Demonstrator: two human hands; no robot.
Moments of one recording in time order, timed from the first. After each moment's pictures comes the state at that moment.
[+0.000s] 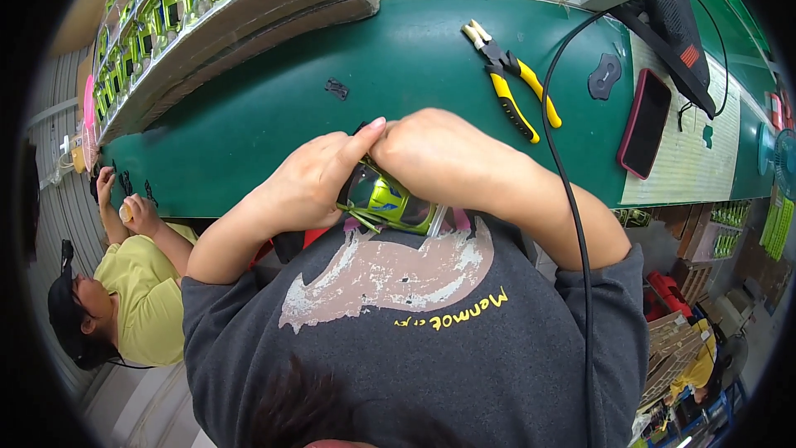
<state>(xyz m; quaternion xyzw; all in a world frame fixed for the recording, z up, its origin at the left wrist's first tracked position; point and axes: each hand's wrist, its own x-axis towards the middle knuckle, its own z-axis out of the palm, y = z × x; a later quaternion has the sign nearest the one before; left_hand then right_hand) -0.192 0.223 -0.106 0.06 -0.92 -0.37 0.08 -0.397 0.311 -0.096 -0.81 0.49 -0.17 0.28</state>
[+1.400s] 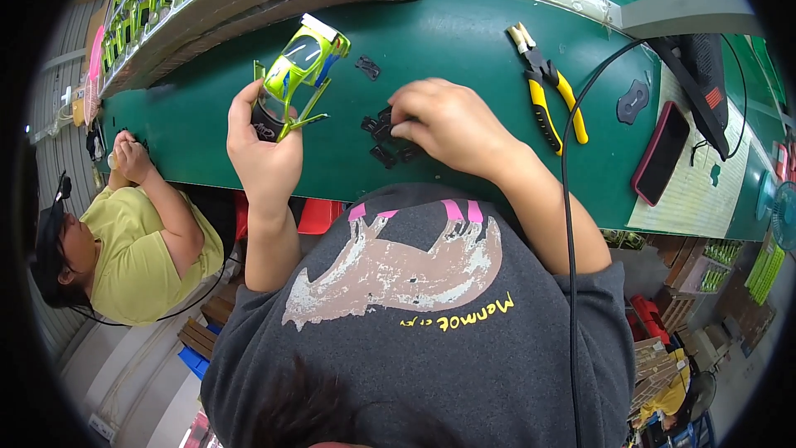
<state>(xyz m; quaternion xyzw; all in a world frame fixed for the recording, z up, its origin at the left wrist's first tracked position) -0.155 0.232 -0.122 0.53 -0.74 -0.23 0.36 -0.388 0.299 -0.155 -0.72 0.52 -0.31 0.33</state>
